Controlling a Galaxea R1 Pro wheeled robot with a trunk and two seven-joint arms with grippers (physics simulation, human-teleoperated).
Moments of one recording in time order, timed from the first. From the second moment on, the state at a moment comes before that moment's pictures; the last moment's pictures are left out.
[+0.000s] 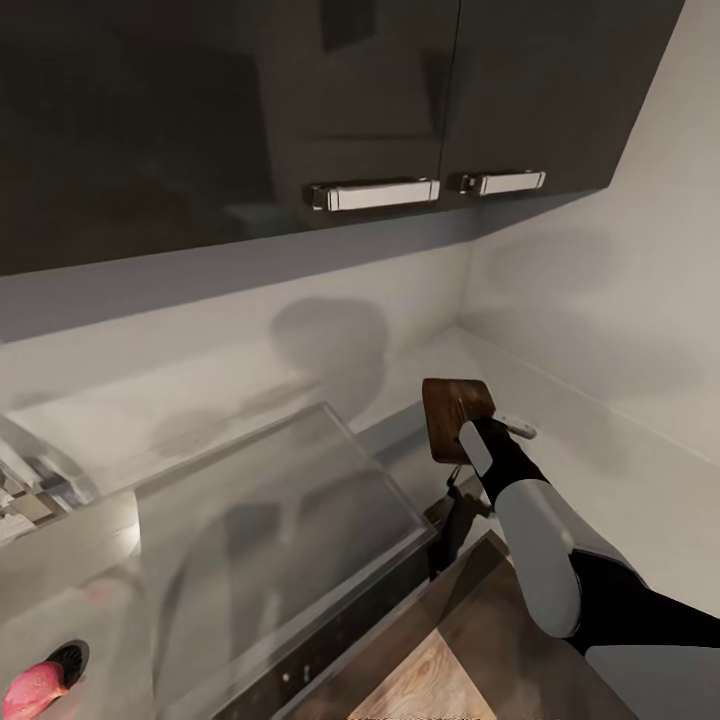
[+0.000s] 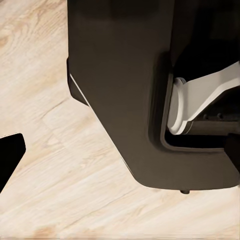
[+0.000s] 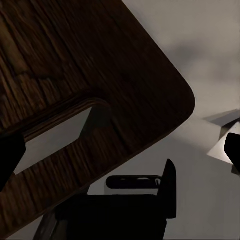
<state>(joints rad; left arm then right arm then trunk) 0.42 -0.05 -0.01 -0.58 0.02 -0.16 0.00 -1.09 0.12 -0.28 -0.48 -0.14 0.41 -0.64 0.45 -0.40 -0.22</state>
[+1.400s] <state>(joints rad) 0.42 -0.05 -0.01 -0.56 0.02 -0.16 0.00 -1.09 0.13 -0.28 -0.53 -0.15 0.41 -0.63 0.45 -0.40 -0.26</state>
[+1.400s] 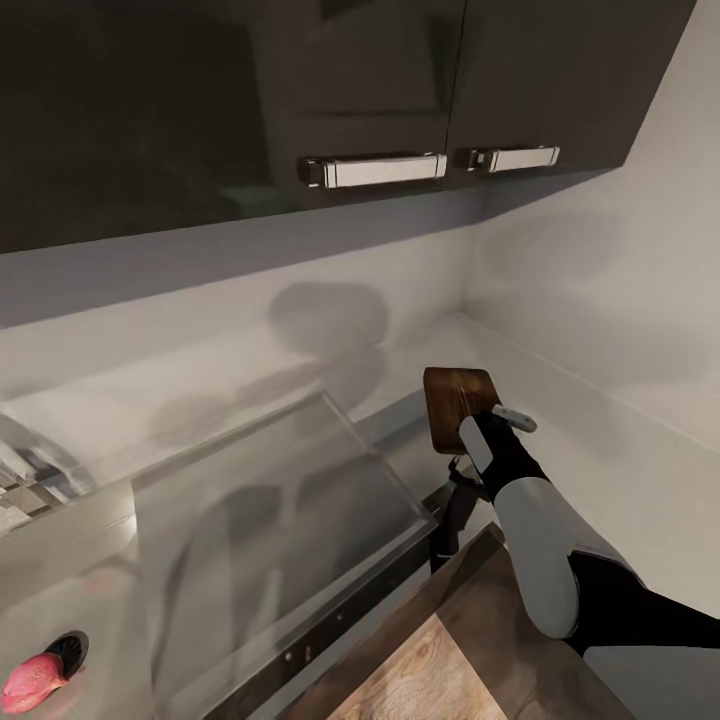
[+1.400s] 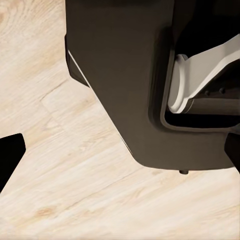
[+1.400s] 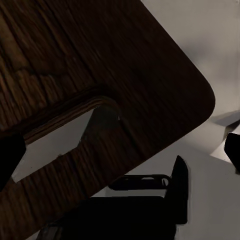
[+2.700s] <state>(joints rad) 0.42 -0.06 -0.01 -0.54 0.02 -0.16 0.00 -1.09 0.12 -0.28 -0.57 -0.14 0.41 -0.59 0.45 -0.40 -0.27</state>
